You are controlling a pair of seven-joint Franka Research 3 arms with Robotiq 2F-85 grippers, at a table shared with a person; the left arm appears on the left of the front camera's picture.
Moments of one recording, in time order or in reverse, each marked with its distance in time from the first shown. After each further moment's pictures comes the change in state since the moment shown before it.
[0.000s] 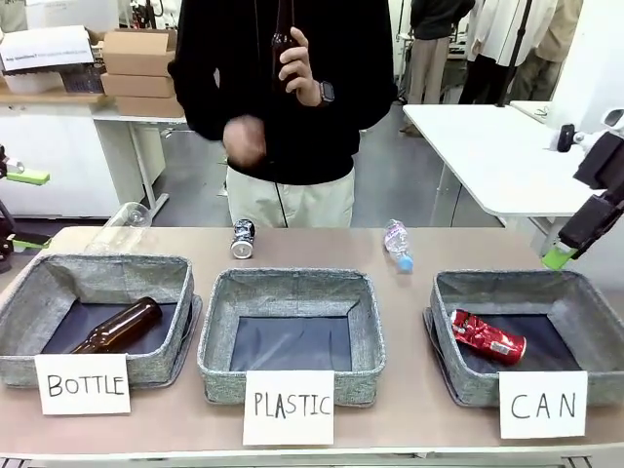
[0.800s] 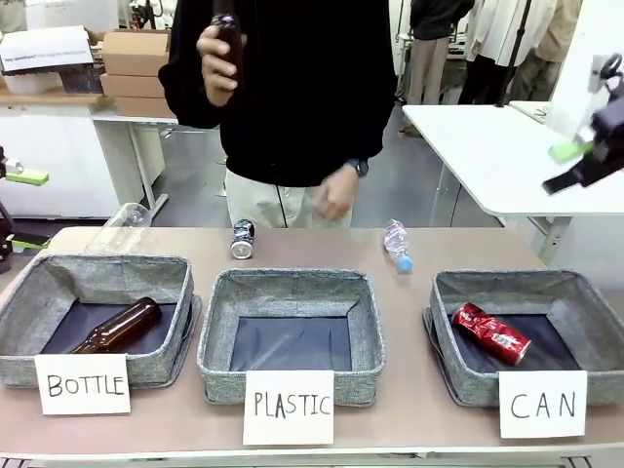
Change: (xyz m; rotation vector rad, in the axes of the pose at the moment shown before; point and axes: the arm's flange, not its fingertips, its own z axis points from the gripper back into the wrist) left arm 0.000 0.000 0.000 0.000 -0.001 0.000; right arm 0.009 -0.027 0.073 0.694 -0.391 -0.081
